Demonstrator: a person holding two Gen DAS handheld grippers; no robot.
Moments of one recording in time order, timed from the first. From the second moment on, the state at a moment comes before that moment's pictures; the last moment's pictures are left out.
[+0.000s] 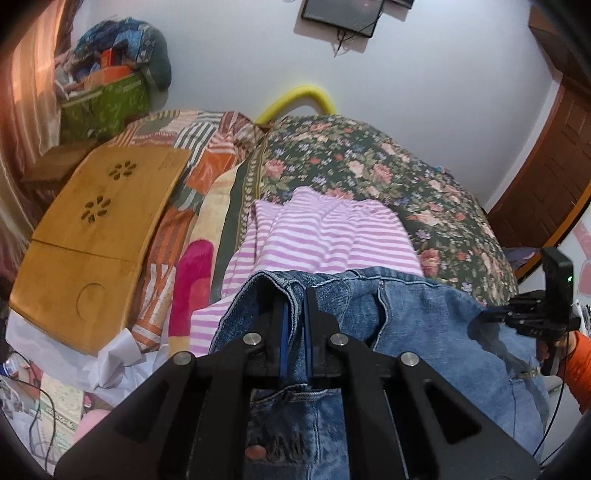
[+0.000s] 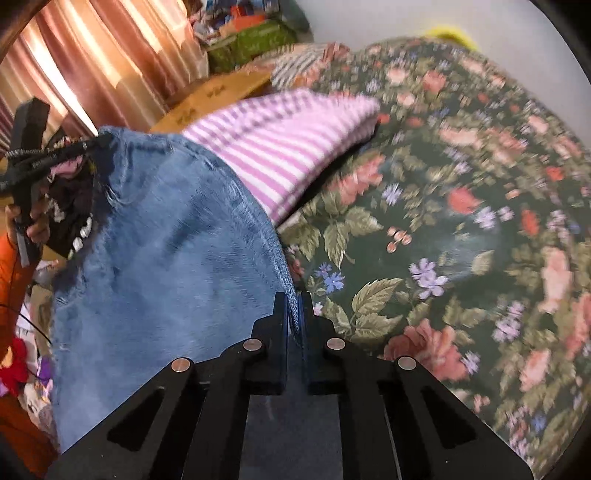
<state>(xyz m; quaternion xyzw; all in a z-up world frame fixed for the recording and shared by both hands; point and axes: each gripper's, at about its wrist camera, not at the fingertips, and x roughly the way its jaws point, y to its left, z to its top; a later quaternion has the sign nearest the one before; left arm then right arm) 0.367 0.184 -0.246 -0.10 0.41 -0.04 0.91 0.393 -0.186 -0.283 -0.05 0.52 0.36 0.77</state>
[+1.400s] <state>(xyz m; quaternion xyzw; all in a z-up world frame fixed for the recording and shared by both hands) 0.129 0.217 -0.270 -0.09 0.40 -0.01 0.91 0.154 -0.172 -0.231 -0.03 0.46 0.37 0.80</state>
